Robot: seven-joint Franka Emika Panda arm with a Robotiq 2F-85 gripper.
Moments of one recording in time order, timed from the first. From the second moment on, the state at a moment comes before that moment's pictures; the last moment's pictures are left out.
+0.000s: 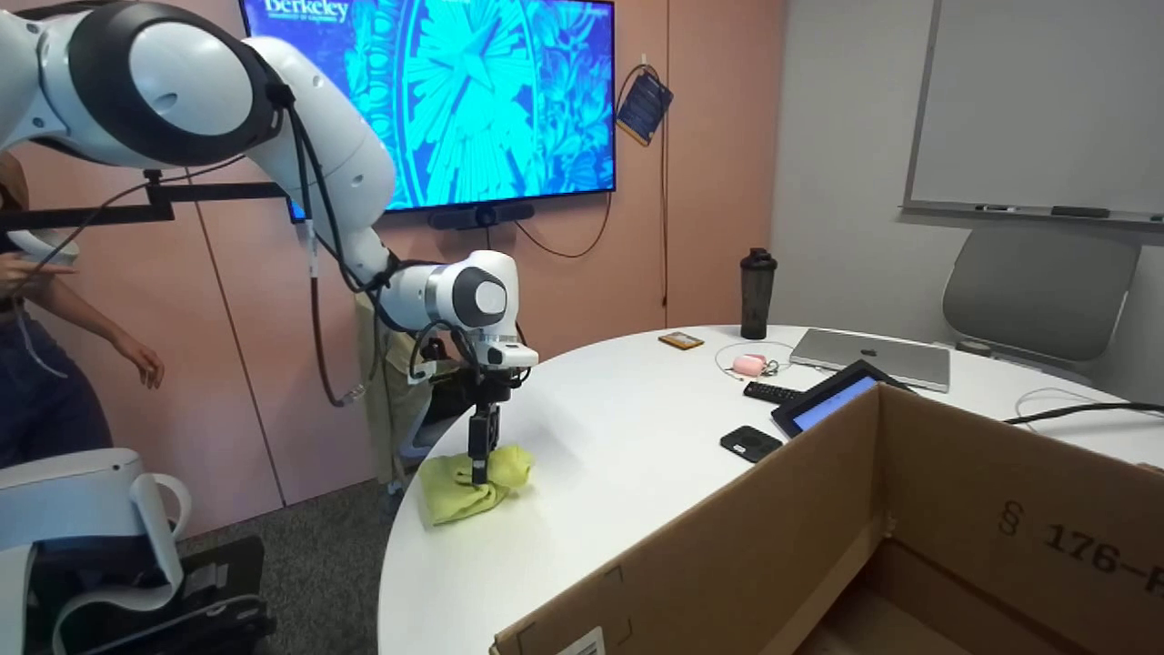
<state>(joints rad) 0.55 0.80 0.05 -1.65 -0.20 2.09 1.11</state>
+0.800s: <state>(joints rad) 0.39 0.58 0.15 -1.80 -0.16 2.19 0.58</state>
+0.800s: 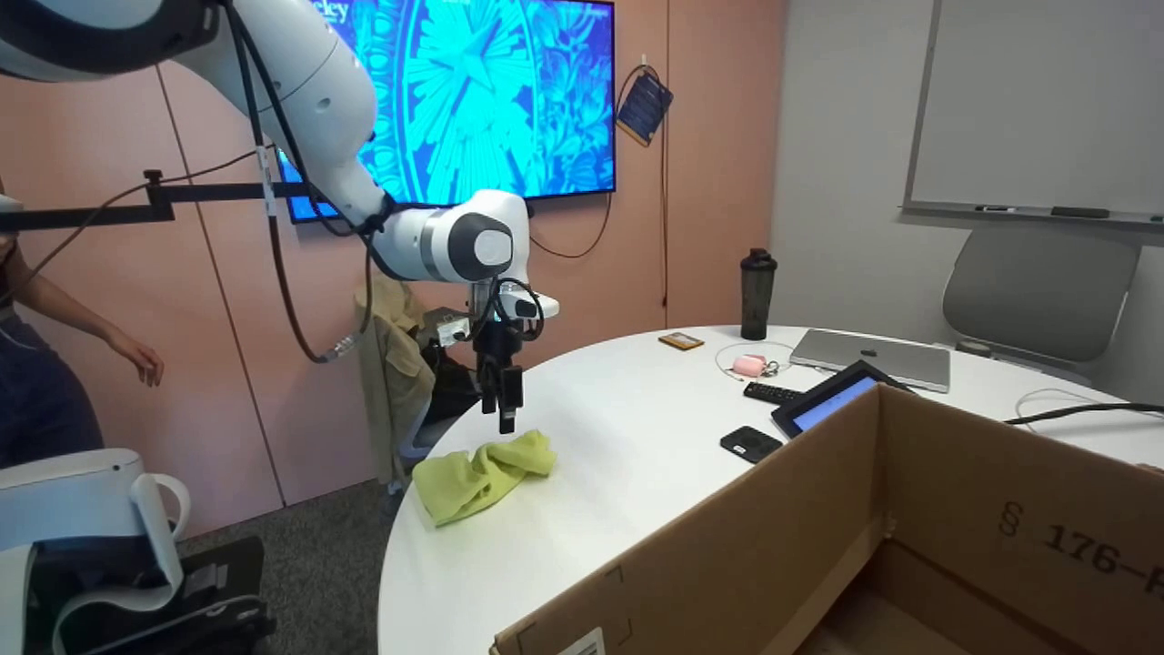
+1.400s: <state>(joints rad) 0.26 0.48 0.16 -1.99 -0.15 2.32 0.00</state>
